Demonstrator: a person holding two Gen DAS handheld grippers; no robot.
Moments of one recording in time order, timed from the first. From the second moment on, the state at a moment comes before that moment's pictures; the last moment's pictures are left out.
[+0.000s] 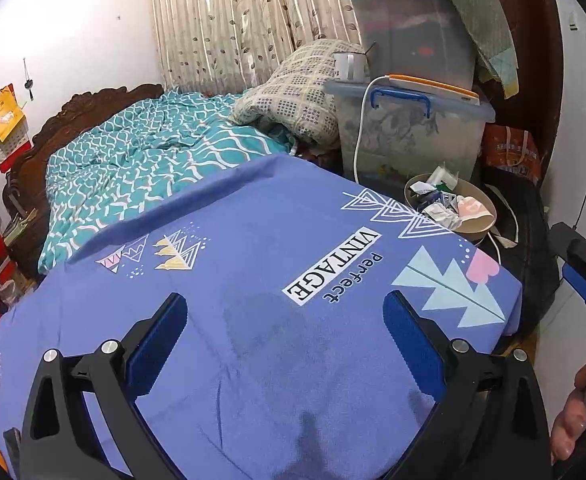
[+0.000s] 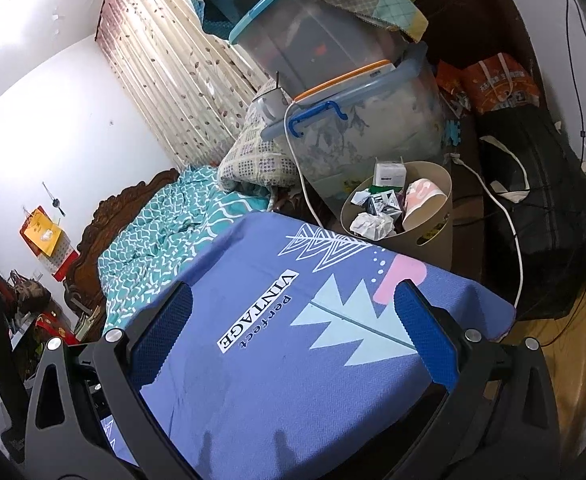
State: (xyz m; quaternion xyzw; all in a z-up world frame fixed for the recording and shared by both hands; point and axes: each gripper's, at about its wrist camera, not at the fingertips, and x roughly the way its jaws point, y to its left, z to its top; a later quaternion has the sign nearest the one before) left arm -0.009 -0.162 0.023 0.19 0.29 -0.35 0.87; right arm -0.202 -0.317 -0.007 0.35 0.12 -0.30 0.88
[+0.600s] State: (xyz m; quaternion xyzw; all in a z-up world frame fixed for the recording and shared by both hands) left arm -0.007 -0.165 0.019 0.20 0.28 -0.33 0.88; right arm -0.201 -0.318 -0.010 0.35 0.12 -0.30 0.88
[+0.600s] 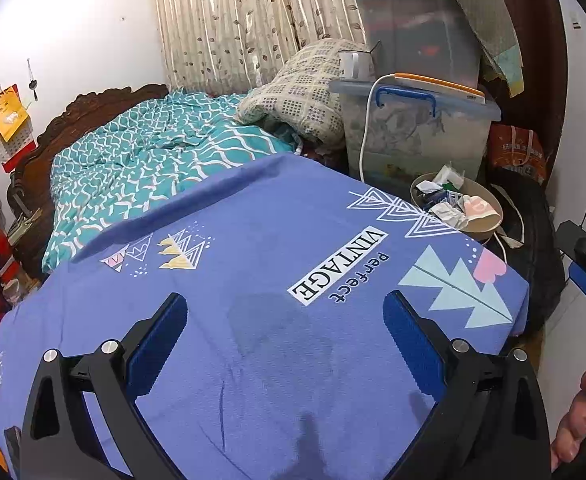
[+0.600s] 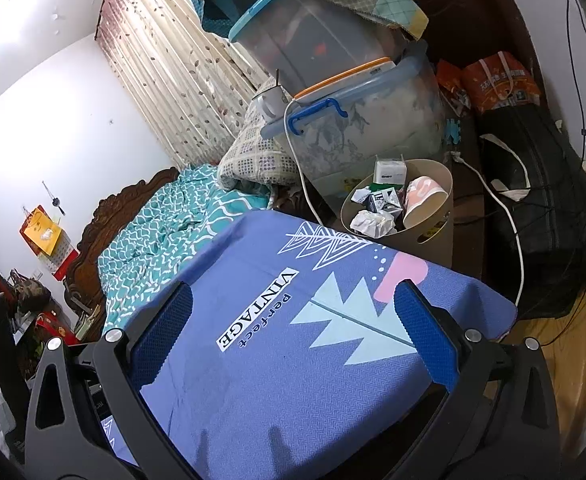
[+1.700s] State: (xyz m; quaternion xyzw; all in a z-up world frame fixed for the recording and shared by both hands) left arm -0.019 -0.167 0.029 0.19 0.26 -0.32 0.89; right arm -0.206 -0.312 -0.008 0.34 0.13 -0.30 0.88
